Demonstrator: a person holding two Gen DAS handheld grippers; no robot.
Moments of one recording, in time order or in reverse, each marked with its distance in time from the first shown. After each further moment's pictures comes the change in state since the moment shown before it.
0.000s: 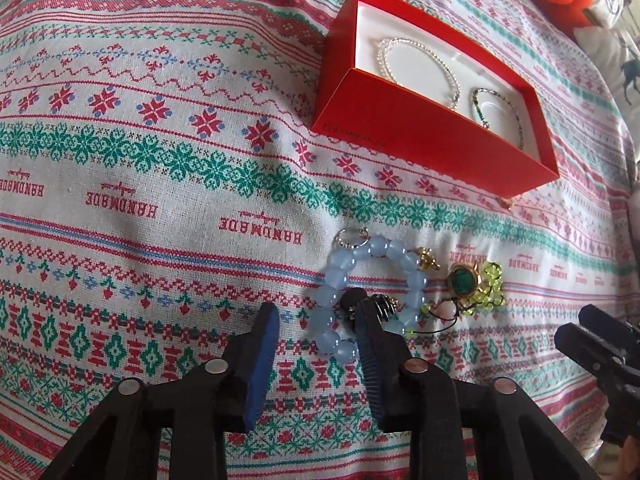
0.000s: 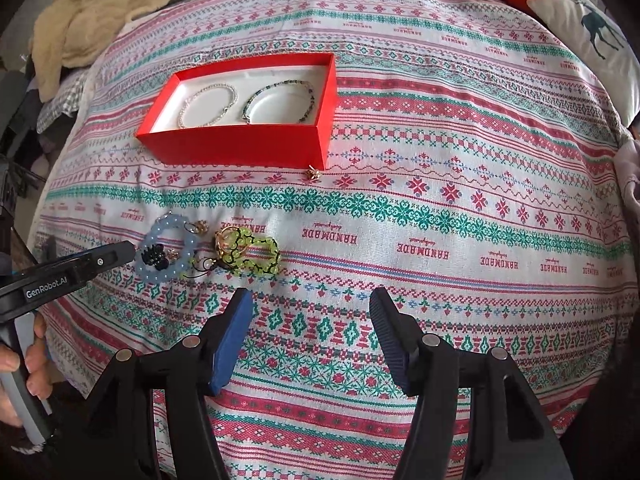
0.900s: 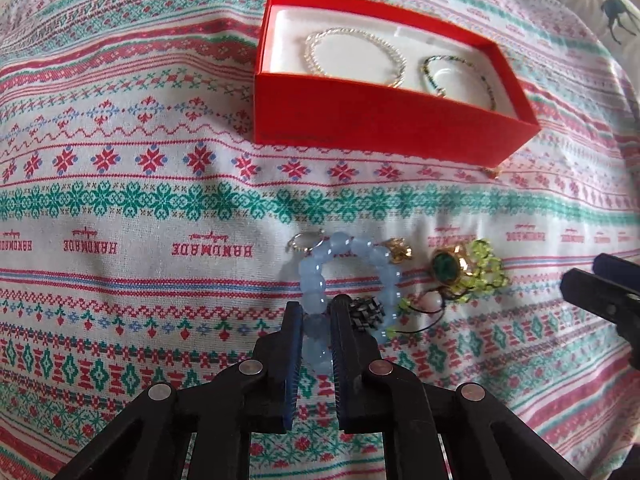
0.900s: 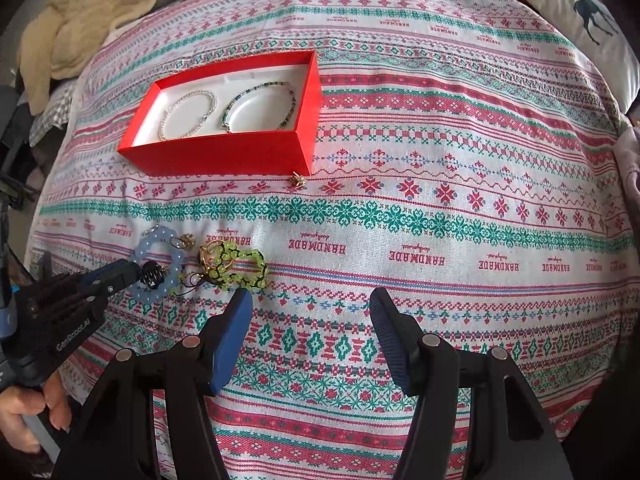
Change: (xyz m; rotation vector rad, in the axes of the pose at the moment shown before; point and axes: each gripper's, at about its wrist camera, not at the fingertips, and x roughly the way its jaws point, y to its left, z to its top) left arm 0.006 -0.055 -0.003 0.190 -0.067 0.101; right arm 0.011 -0.015 0.011 0.070 0.013 0.005
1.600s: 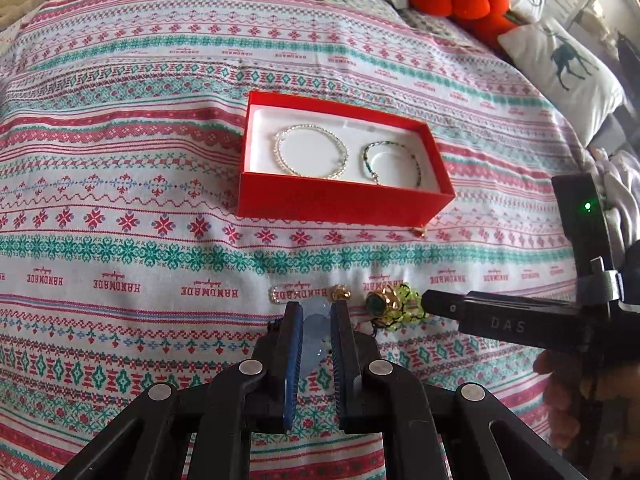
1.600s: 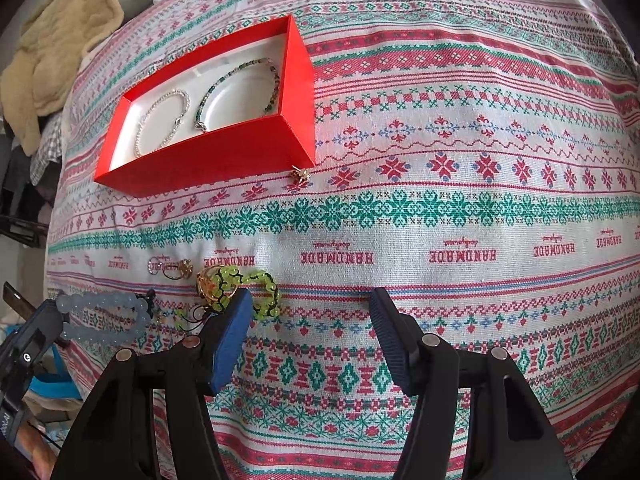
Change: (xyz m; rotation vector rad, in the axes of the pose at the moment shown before) left arm -0.064 0.010 -0.004 -0.005 -0.152 -0.106; right arm 0.043 0.001 0.012 0.132 0.070 0.085
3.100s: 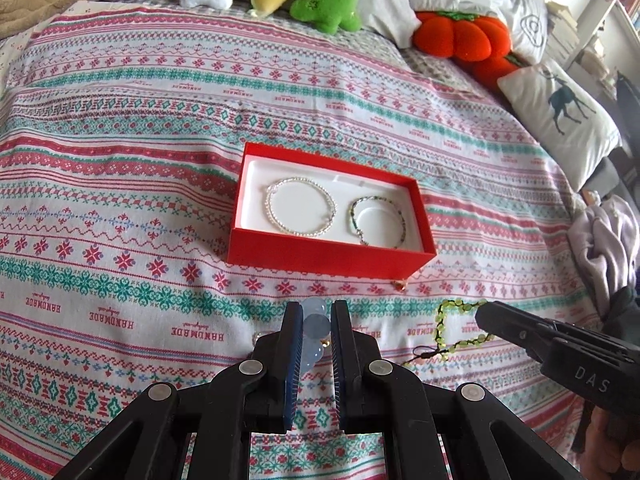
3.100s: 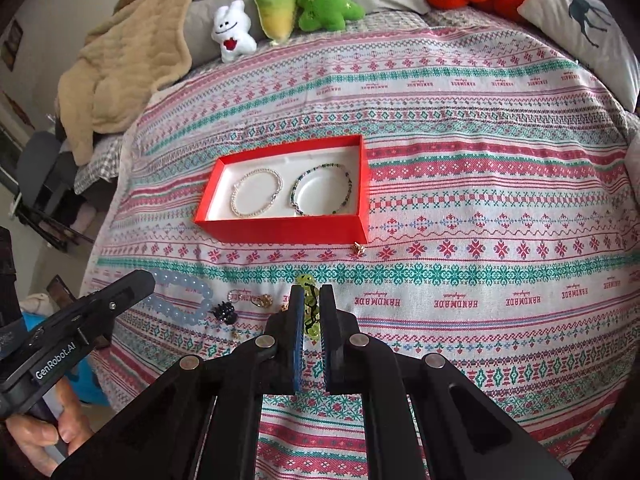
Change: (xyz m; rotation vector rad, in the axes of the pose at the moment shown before) left arm -0.019 -0.007 0.024 -0.052 -0.099 -0.025; right arm -0.100 0.026 -0.013 -0.102 -0.269 0.105
